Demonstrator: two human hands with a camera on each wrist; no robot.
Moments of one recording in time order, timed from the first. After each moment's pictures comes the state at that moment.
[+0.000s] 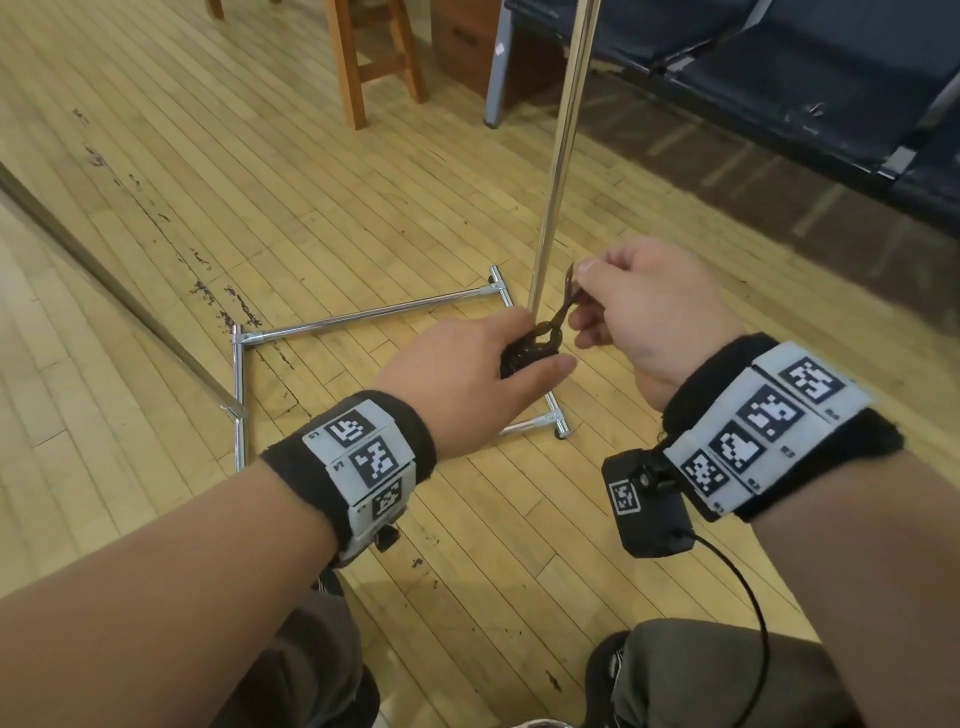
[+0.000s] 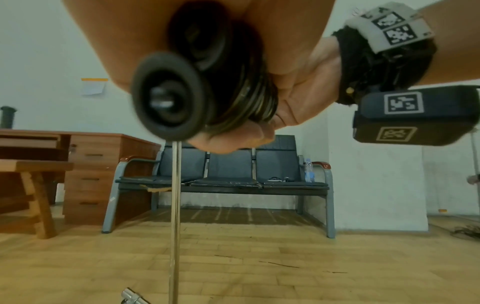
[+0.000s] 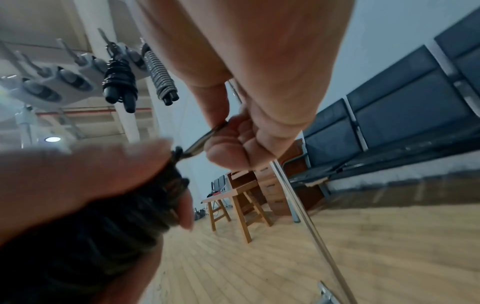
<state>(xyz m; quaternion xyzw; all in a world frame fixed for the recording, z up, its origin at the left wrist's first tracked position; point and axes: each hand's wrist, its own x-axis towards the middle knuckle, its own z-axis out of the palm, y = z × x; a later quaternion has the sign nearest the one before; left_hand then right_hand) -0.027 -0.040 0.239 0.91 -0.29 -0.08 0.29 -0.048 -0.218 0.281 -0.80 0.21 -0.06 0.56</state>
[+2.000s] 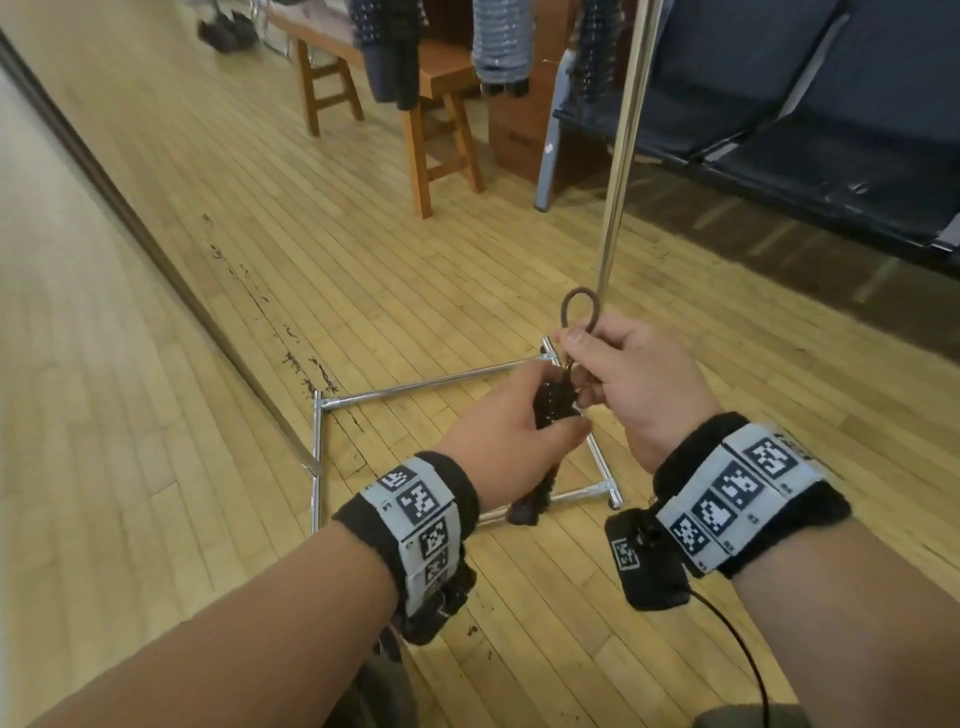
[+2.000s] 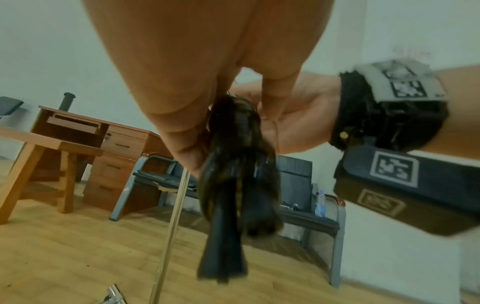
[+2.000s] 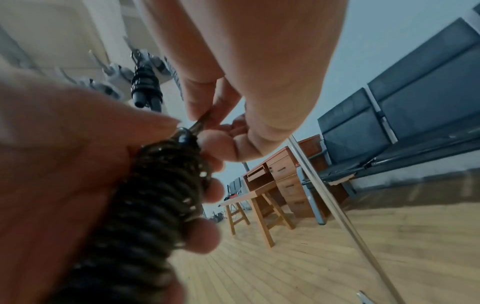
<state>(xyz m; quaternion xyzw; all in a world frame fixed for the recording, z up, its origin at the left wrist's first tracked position) -0.031 -0.026 0.281 0.87 -0.21 -0.16 0.41 -0.039 -0.183 0.300 -0.76 0.11 -0.07 0.64</state>
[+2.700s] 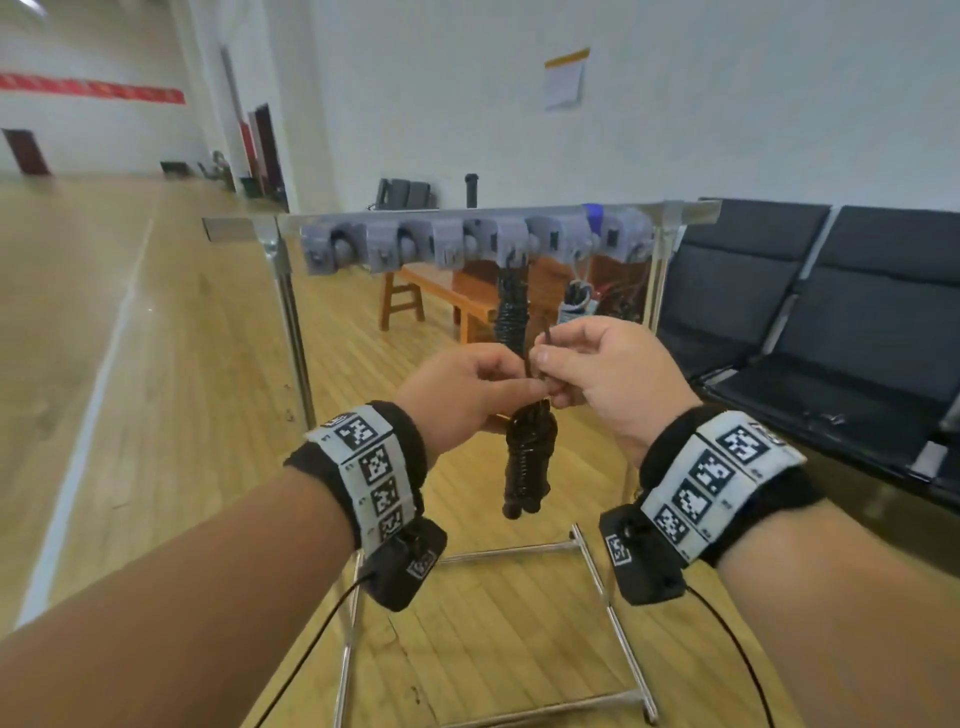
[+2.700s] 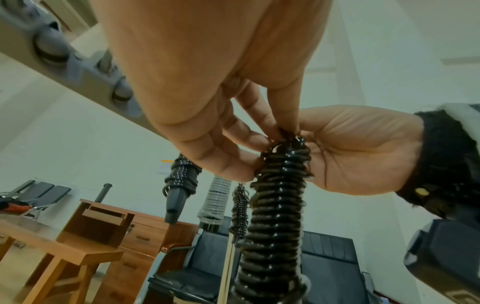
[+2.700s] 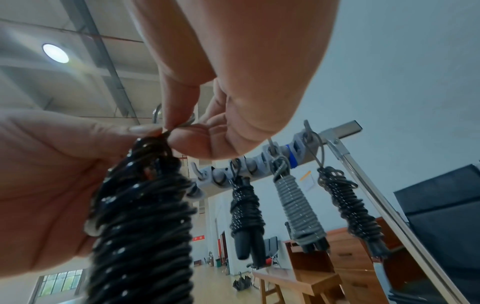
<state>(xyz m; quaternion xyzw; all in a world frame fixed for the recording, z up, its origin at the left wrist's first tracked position) -0.003 0.084 0.514 0.77 -0.25 -0.04 0.59 -0.036 -0.098 0.535 -0.78 -0.09 -0.16 0.60</state>
